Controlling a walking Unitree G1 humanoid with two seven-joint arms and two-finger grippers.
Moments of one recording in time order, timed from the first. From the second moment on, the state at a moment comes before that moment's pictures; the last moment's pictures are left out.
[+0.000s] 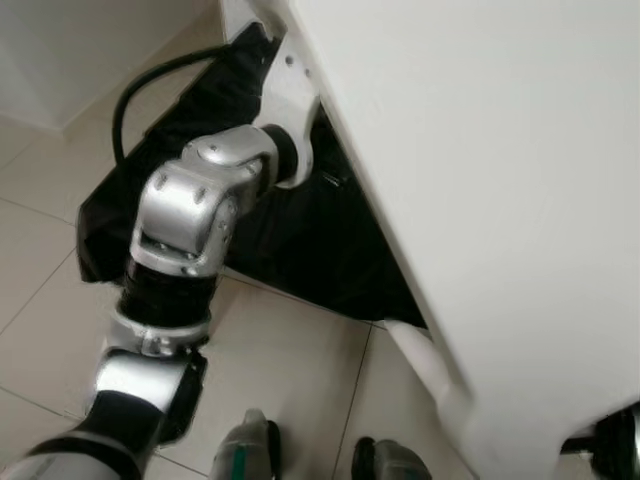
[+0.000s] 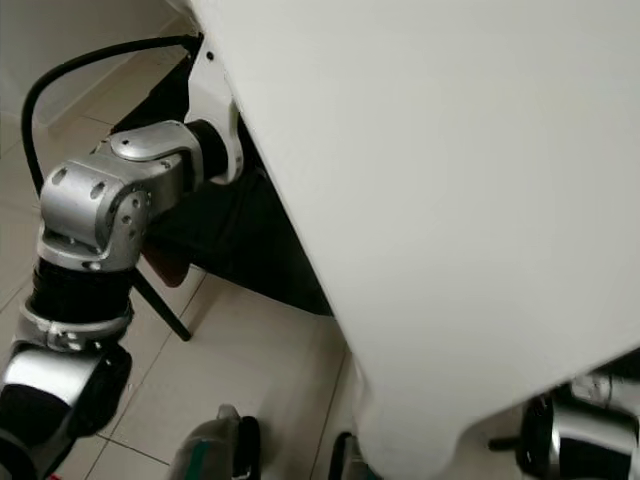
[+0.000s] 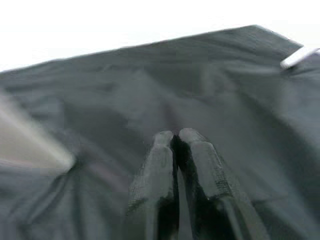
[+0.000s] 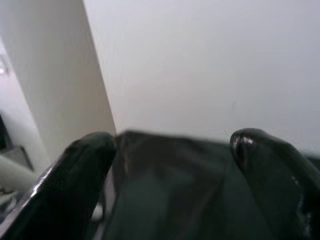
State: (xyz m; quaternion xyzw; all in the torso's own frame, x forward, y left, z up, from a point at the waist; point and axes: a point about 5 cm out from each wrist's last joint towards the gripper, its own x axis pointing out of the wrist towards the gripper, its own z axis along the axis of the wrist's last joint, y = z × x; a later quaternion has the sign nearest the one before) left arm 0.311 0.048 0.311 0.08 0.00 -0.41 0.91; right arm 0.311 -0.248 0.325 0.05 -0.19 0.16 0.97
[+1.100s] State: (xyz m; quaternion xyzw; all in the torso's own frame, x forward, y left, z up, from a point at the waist) left arm 0.347 0.049 0.408 0.00 0.05 -0.45 0.89; right arm 0.380 -0.272 0.437 0.31 -0.23 0.03 0.92
